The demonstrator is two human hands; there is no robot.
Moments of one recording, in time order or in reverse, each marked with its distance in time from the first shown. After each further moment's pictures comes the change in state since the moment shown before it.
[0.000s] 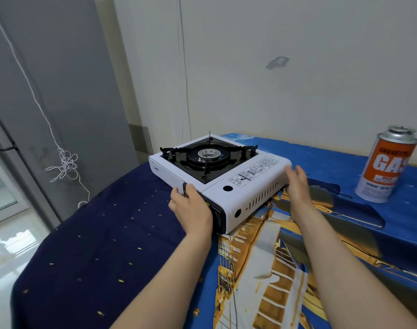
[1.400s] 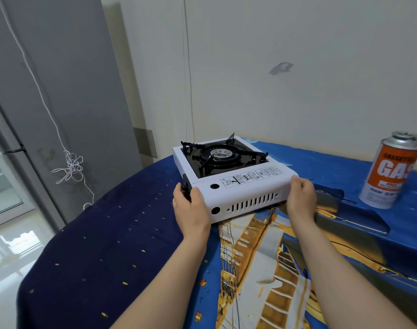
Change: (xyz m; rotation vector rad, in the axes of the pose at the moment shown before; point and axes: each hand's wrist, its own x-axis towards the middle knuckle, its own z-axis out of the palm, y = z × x) left_hand 0.014 -0.010 -0.009 0.020 -0.073 0.186; right_hand -0.013 0.007 0.005 -0.201 0.238 -0.218
